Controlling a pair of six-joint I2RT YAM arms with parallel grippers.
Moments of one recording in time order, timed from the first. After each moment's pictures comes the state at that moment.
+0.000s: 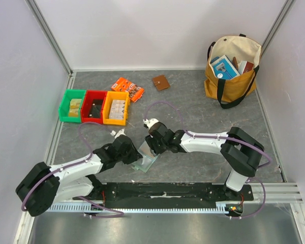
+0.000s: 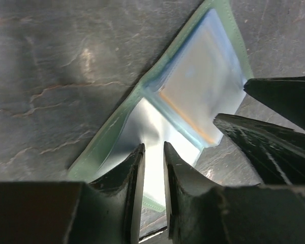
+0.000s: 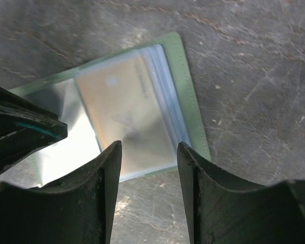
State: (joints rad) left arm -0.76 1.05 0.33 -0.15 -0.05 -1.08; right arm 1.01 1.71 0.99 -0.18 0.07 0.35
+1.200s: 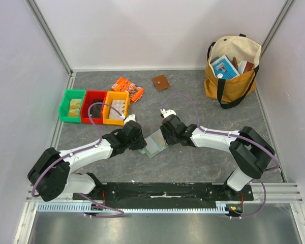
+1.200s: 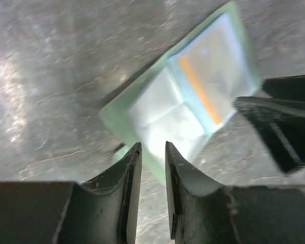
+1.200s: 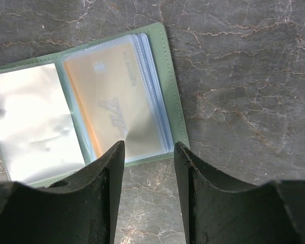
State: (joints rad) left arm -0.76 1.28 0.65 -0.19 -0.14 -0.85; right arm 0.84 1.63 0.90 -0.20 0.21 0.38
